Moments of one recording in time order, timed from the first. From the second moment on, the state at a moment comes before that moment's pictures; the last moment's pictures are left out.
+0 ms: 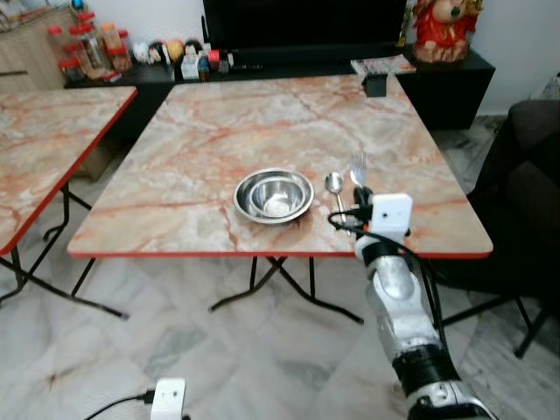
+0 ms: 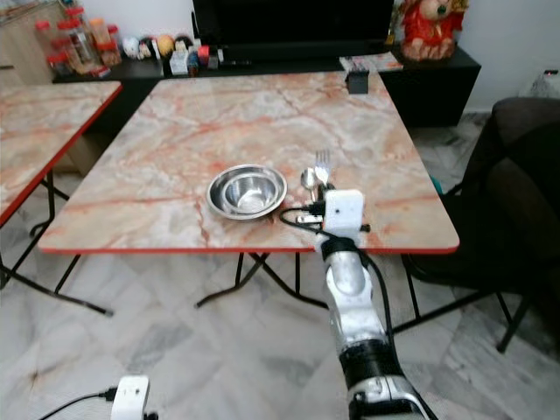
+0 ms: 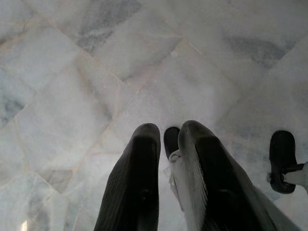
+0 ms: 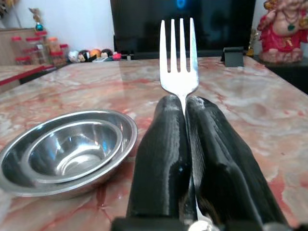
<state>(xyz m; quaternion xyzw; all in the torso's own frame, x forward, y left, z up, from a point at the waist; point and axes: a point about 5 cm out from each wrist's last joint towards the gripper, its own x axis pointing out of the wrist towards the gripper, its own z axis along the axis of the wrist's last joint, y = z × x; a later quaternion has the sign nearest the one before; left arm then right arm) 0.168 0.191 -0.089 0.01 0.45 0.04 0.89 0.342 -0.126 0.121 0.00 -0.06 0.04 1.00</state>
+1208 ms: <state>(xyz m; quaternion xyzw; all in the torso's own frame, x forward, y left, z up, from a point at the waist) 0.170 0.196 -0.088 0.01 0.45 0.05 0.89 0.344 -0.109 0.120 0.02 -0.07 0.07 1.00</state>
